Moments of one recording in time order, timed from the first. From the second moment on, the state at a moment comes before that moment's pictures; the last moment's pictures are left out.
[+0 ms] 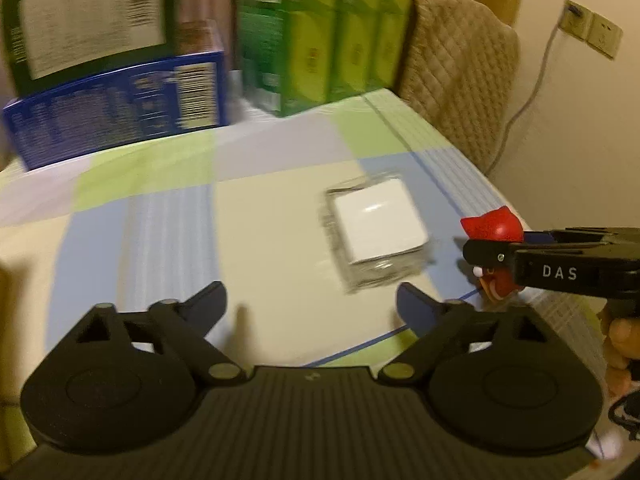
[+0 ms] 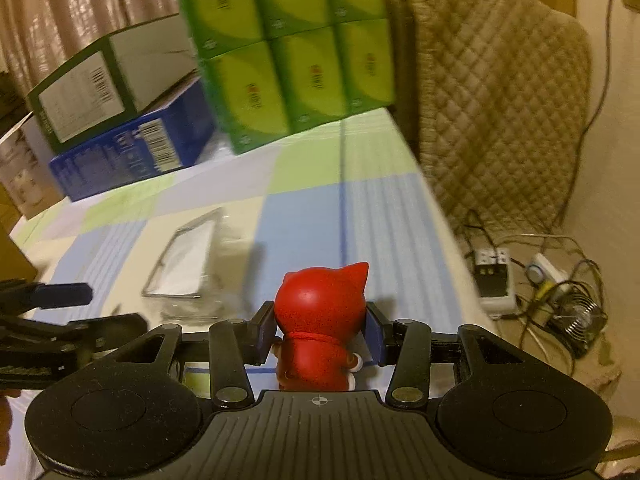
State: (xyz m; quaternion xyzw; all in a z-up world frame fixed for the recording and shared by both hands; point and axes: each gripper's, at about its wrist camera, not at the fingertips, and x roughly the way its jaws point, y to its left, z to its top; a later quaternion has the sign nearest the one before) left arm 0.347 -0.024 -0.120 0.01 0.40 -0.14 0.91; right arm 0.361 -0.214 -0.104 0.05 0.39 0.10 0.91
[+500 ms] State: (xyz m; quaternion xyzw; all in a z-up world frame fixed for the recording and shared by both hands) left arm 0.383 -0.073 -0.138 0.01 0.38 -0.15 0.91; right arm 0.361 -0.224 -0.110 0.06 0.40 0.09 0.91
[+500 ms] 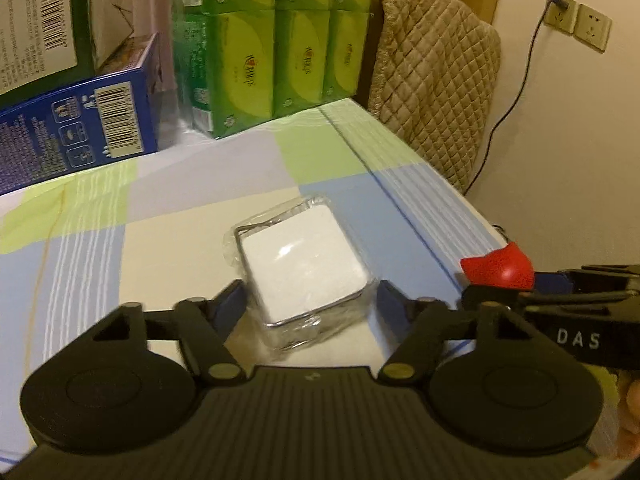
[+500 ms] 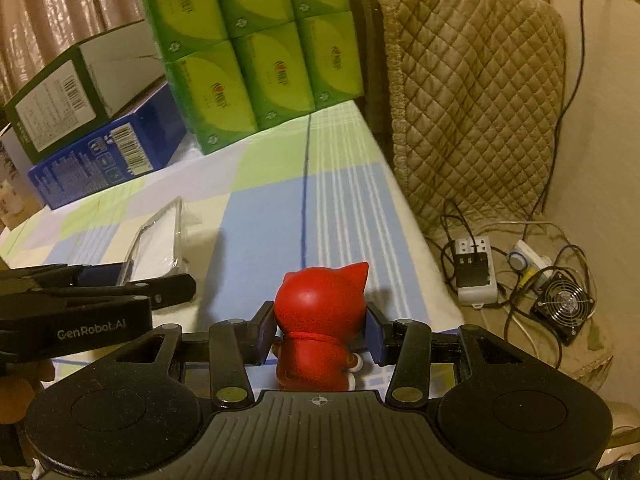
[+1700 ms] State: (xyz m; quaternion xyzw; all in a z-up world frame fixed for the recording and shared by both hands) left arm 0.242 -0.012 -0.138 0.02 0.39 -0.07 0.92; right arm 0.291 -0.159 -0.085 0.05 0.42 0.15 0.90
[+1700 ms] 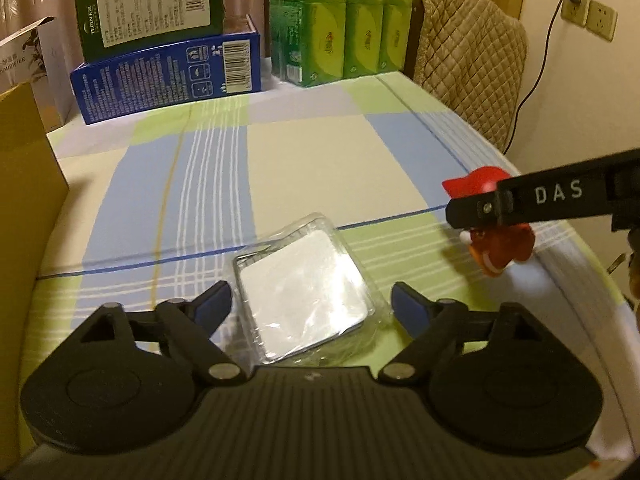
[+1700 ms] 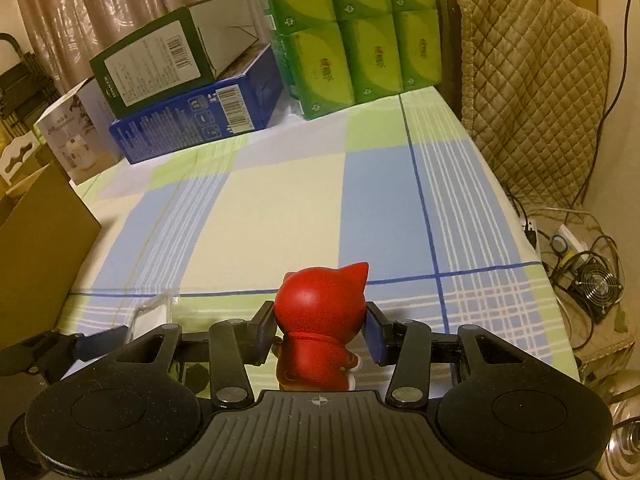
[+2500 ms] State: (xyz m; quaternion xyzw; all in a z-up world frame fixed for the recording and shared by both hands) left arm 0.235 -0.001 -0.125 0.01 0.41 -0.09 0.91; right arm 0.283 -0.154 -0.081 0.05 0.42 0.16 0.89
